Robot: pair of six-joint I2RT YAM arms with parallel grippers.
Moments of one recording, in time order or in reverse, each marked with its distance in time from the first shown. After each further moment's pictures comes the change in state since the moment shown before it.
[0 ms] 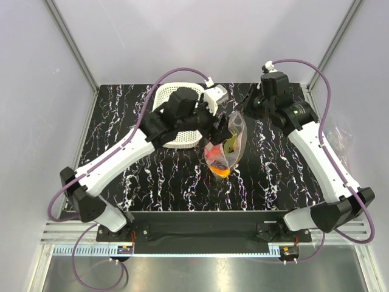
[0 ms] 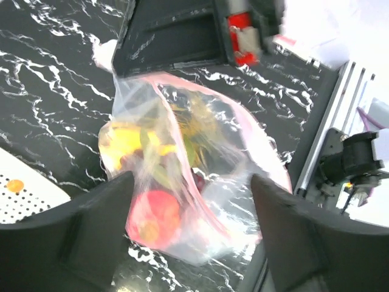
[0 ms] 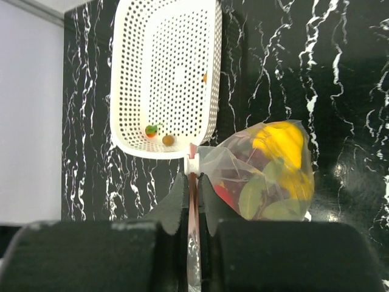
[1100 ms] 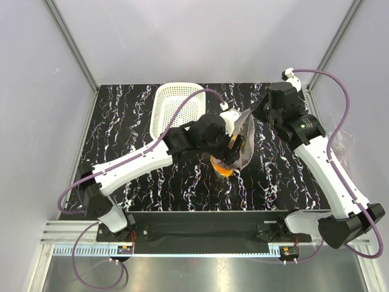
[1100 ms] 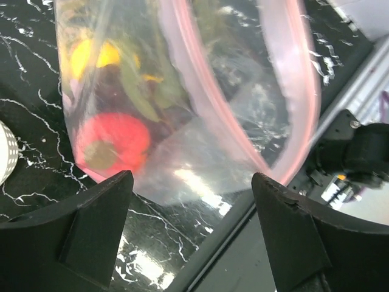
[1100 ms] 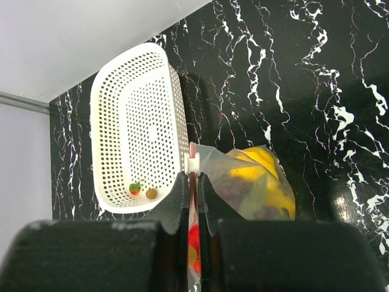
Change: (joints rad) left arm -0.202 0.046 -0.060 -0.112 -0.304 -0.240; right arm 0.000 -0.151 -0.160 0.102 0.285 0.104
